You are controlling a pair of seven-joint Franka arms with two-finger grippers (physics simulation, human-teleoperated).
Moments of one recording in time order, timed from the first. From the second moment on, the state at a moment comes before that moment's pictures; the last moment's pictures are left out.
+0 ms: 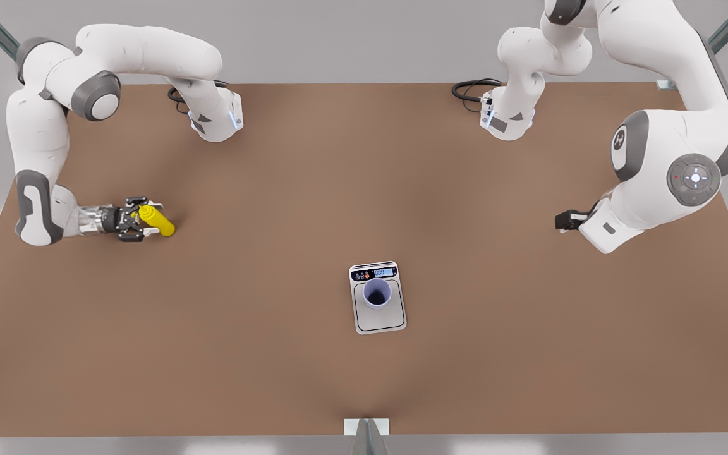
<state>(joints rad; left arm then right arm) -0.25 0.25 0.16 -1.41 0.02 1.46 0.00 -0.39 0.80 -0.33 -1.89 0.93 1.21 0.12</state>
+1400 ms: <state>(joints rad) -0.25 0.25 0.16 -1.39 0.02 1.45 0.00 0.01 0.37 0.23 -1.59 0.80 1.87 1.47</state>
